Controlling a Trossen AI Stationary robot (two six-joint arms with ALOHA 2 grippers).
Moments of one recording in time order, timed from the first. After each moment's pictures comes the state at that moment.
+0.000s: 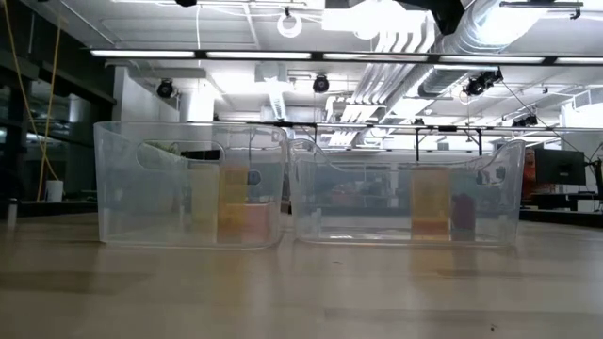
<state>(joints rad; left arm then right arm) -0.18 0.99 0.55 0.69 -0.25 -0.20 0.31 1.03 0.75 0.09 0.36 0.31</state>
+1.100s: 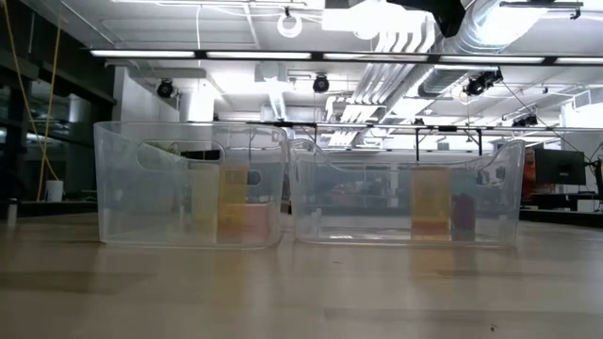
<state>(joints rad) -0.38 1.14 1.25 -0.61 0.08 -0.26 0.31 1.03 0.75 0.09 0.39 0.36</state>
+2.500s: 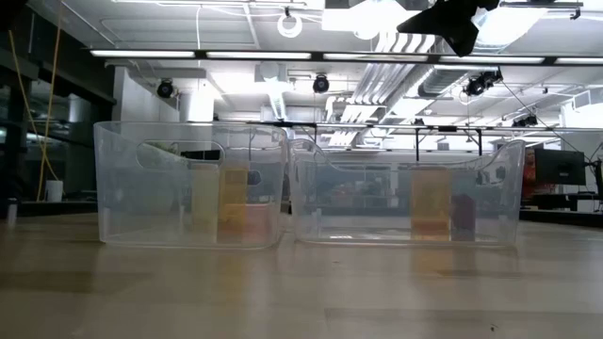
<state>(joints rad) -0.80 1.81 1.28 -0.93 -0.18 -0.31 0.31 1.03 0.75 -0.08 0.39 0.50</state>
